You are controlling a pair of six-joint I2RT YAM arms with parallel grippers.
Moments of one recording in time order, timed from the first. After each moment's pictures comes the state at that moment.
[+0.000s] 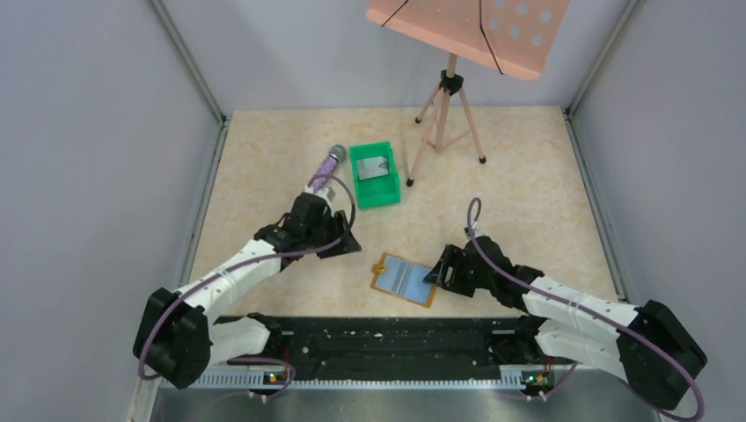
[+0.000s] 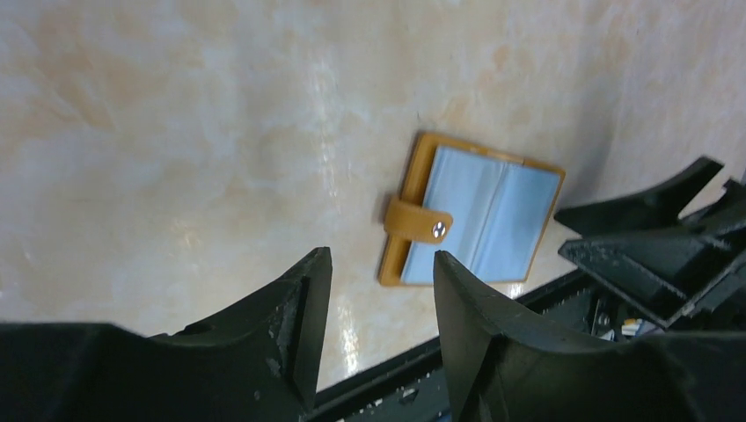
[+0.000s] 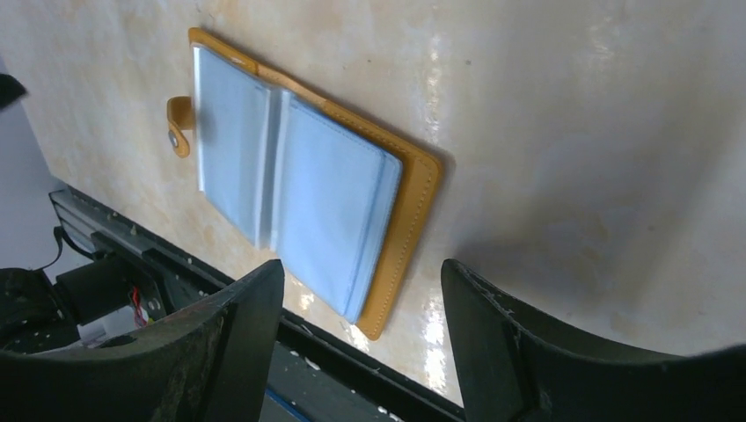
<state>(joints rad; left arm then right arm) -0.50 1.18 0.72 -0.37 0.19 -0.67 0.72 0.95 0.29 -0.12 -0.11 0.97</state>
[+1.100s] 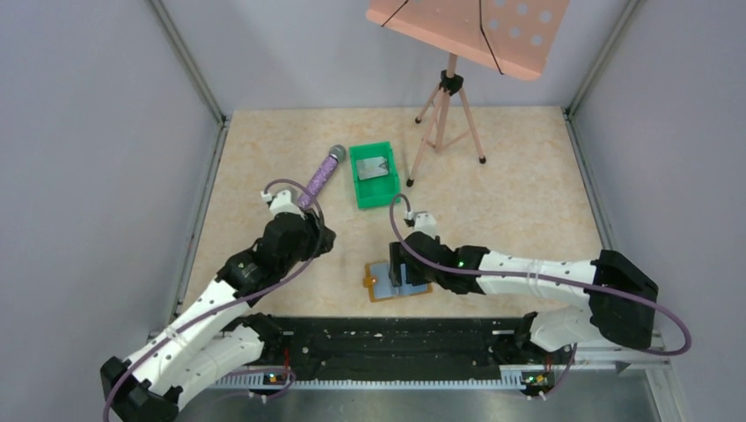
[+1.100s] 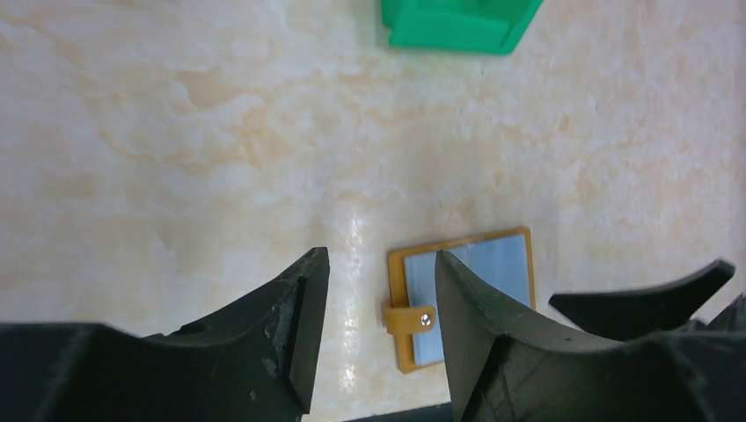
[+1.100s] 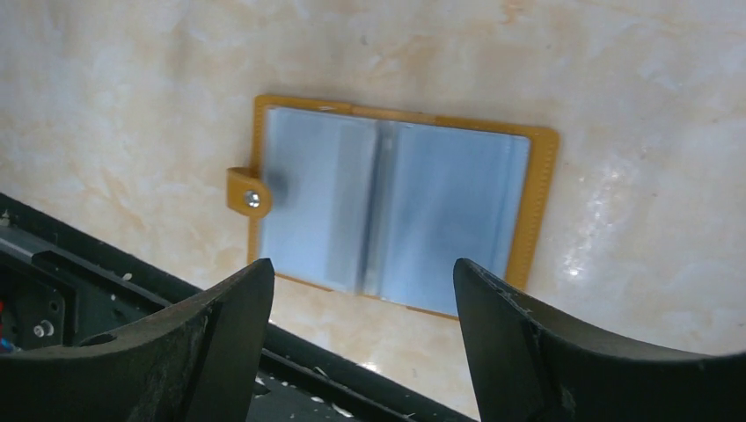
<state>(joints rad) -0.64 0.79 0.64 -0.47 -0.21 -0.80 1.07 1.31 0.74 -0.31 0.28 0.77</state>
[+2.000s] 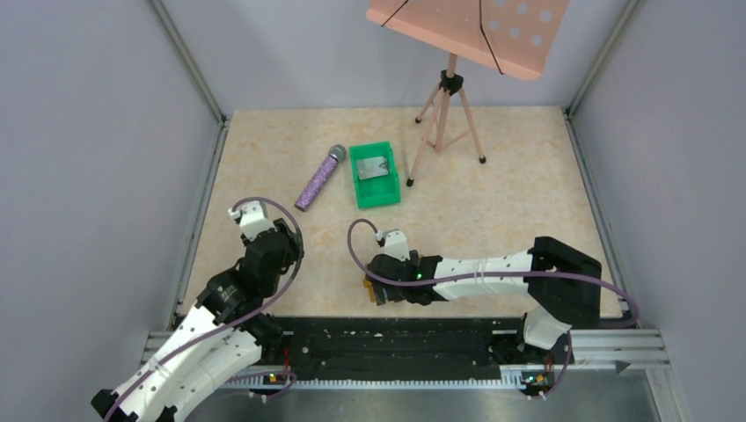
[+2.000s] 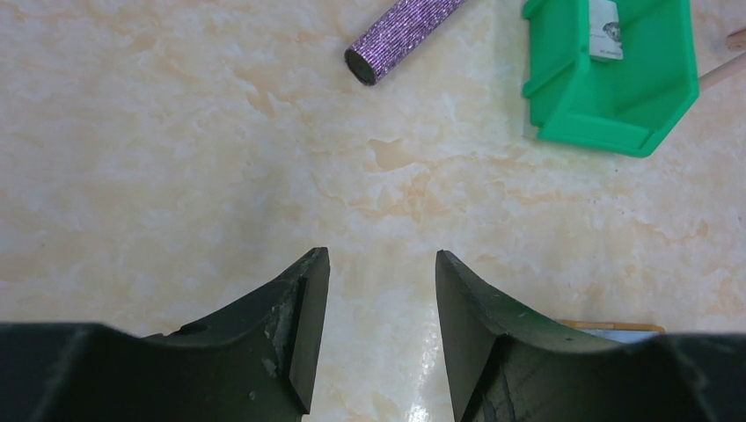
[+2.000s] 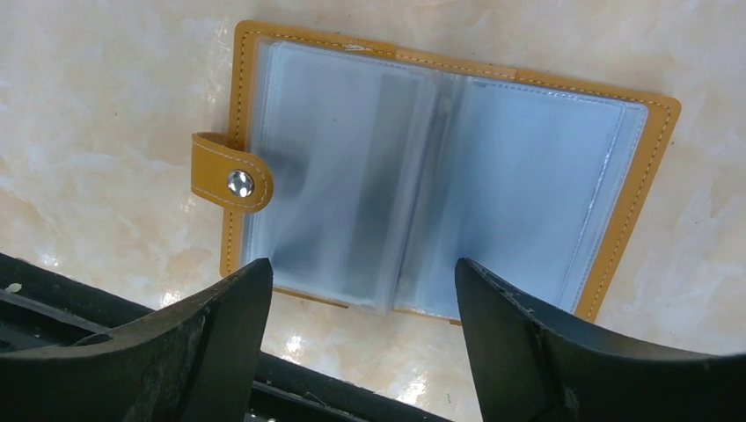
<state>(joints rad) -0.64 0.56 0.65 -0.68 -0.63 -0.70 1.26 1.62 0.91 -0.38 0.42 0.82</state>
